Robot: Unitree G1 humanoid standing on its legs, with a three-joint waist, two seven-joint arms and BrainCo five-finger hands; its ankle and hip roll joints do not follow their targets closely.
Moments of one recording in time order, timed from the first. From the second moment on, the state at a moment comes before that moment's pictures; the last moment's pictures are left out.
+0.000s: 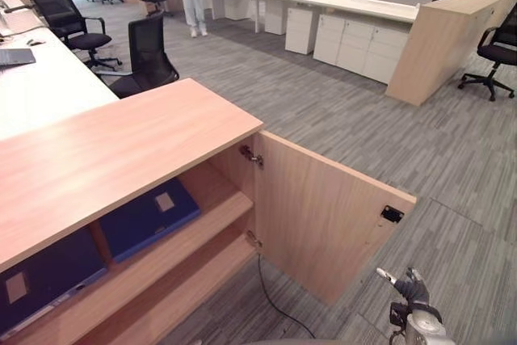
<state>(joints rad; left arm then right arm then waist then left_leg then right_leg) 0.01 0.16 0.13 1.41 -0.34 0.05 0.05 0.11 -0.36 0.04 0.62 0.27 -0.04 -0.25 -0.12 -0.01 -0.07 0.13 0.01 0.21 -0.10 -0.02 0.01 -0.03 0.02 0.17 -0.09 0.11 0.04</state>
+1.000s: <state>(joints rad) 0.05 0.16 0.07 1.38 -0.26 0.03 0.05 -0.10 -0.63 0.15 0.55 0.26 -0.06 -0.19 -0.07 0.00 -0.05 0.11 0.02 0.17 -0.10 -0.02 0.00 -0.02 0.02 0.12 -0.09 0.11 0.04</state>
